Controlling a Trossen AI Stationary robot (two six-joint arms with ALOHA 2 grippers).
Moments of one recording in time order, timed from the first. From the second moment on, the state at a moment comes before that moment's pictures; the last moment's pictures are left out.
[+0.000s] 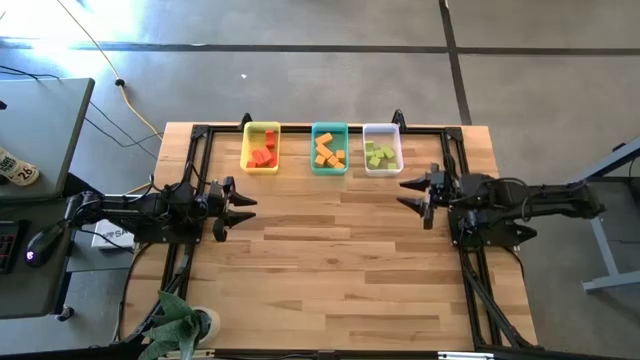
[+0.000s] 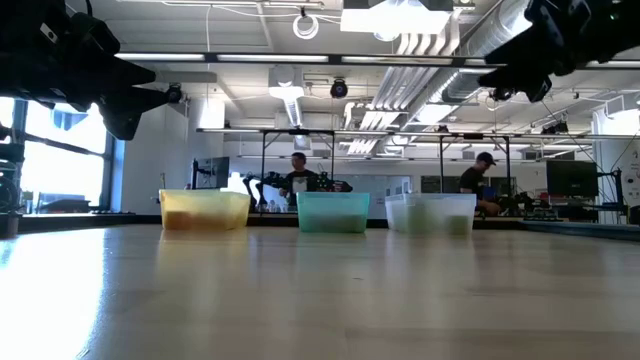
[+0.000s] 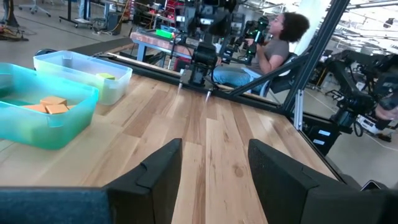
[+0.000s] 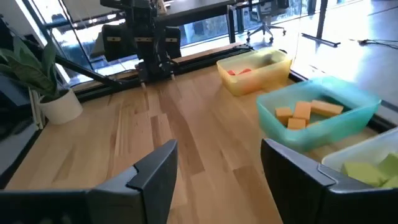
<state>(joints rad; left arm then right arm) 0.14 0.14 0.01 0.06 0.01 -0.27 0.02 0.40 0.37 -0.19 0.23 0.23</state>
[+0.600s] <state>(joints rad) 0.14 0.14 0.01 0.06 0.01 -0.27 0.02 0.05 0.05 -0.08 0.18 0.31</state>
